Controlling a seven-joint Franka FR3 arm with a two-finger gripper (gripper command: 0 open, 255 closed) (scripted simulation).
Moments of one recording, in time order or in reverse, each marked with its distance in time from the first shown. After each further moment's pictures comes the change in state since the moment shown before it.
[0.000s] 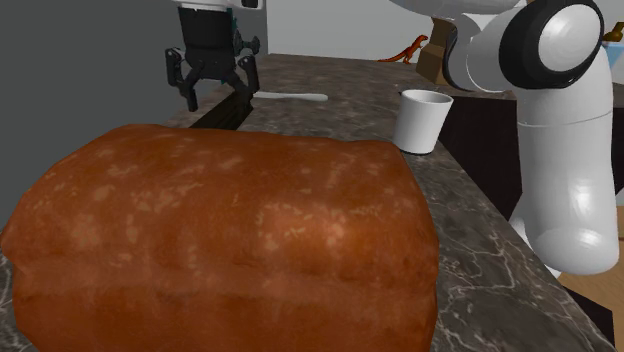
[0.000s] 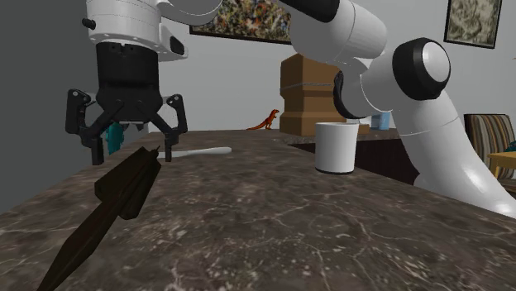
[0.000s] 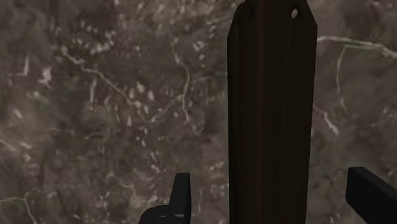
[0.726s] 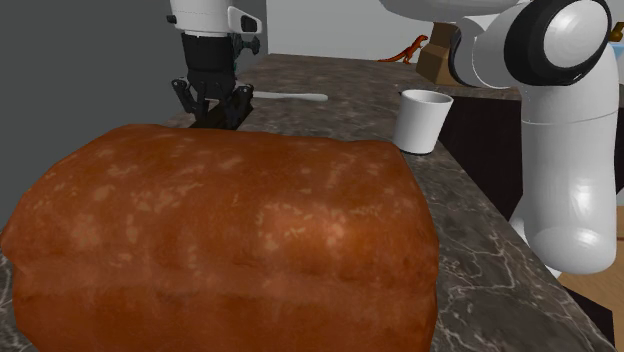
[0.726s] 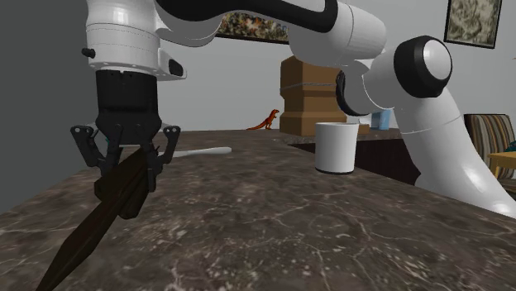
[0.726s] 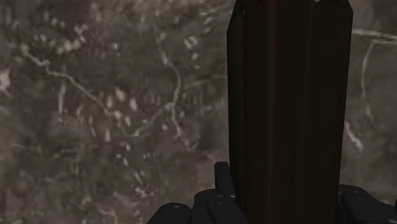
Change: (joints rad) arm -0.036 -0.030 0.002 -0.136 0.018 0.108 0.007
